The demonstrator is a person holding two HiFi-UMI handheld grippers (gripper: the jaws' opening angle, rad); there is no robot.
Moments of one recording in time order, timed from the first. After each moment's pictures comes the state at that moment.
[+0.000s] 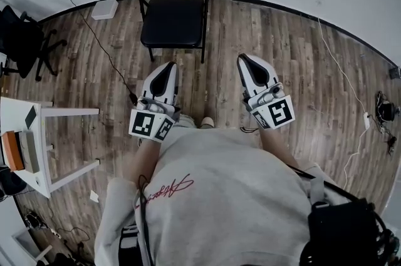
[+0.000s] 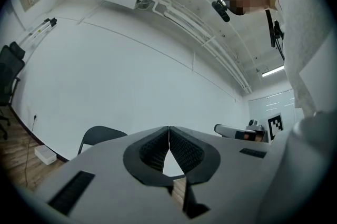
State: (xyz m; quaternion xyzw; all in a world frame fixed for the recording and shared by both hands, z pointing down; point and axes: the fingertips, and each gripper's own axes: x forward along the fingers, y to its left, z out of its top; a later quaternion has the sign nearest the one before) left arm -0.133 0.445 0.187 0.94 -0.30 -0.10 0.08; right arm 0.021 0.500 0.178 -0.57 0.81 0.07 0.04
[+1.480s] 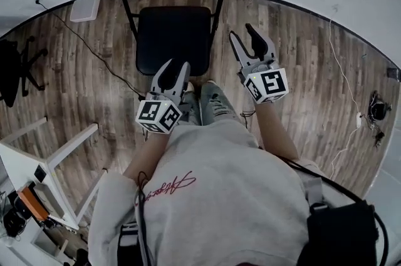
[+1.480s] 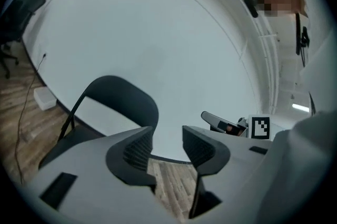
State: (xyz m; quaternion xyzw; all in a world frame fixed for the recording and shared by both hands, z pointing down) left arm -0.042 0.149 0.324 0.89 -0.32 -0.02 0.32; right arm 0.127 0.139 0.275 -0.64 0.77 -0.05 -0.05
